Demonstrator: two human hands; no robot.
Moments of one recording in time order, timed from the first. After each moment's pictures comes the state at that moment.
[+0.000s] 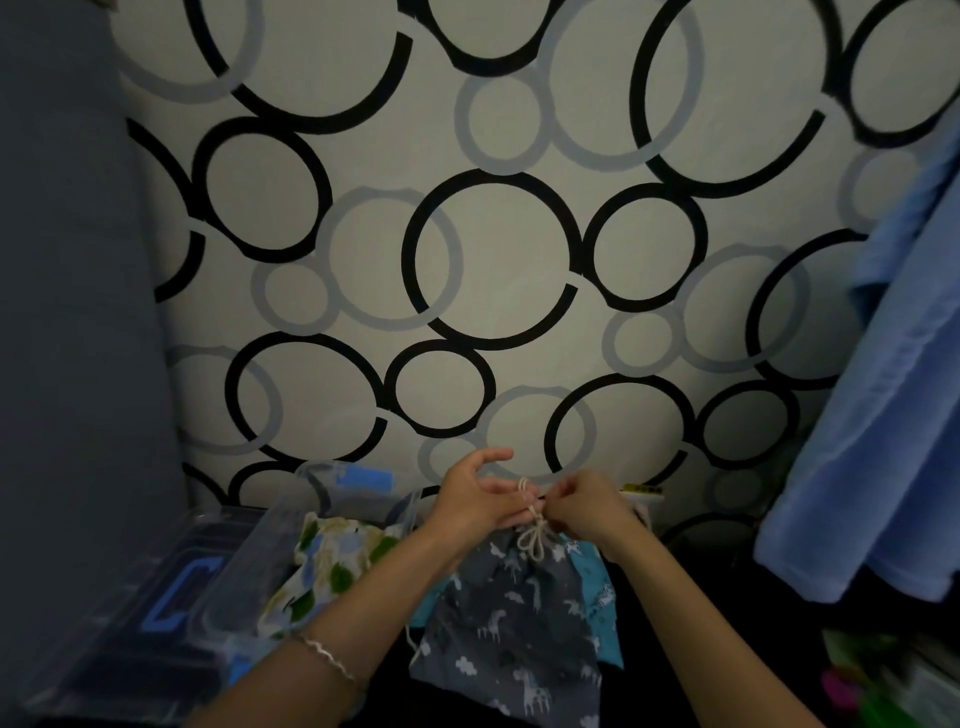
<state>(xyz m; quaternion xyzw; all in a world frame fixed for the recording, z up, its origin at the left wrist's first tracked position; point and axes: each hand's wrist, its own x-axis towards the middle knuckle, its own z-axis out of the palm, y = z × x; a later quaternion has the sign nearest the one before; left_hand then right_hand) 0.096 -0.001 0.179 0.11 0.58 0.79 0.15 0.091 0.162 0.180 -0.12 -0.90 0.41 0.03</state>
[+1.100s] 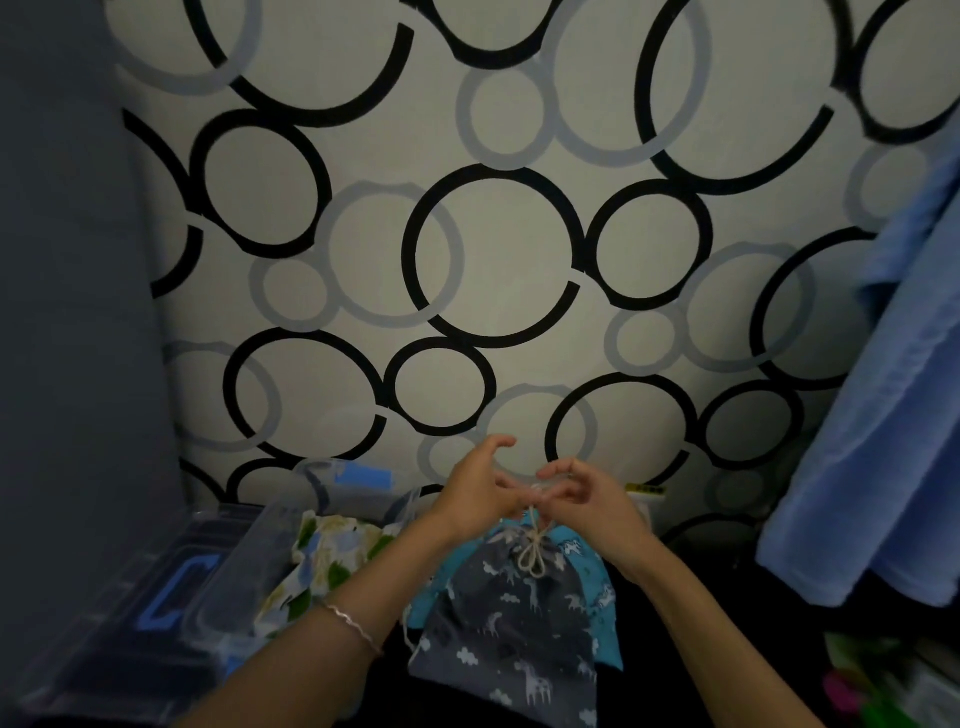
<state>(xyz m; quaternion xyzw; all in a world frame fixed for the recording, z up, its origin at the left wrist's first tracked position) 0.065 0.005 0.170 0.20 0.75 0.62 0.07 0.115 0.167 0.180 0.06 -0.80 0.59 0.06</state>
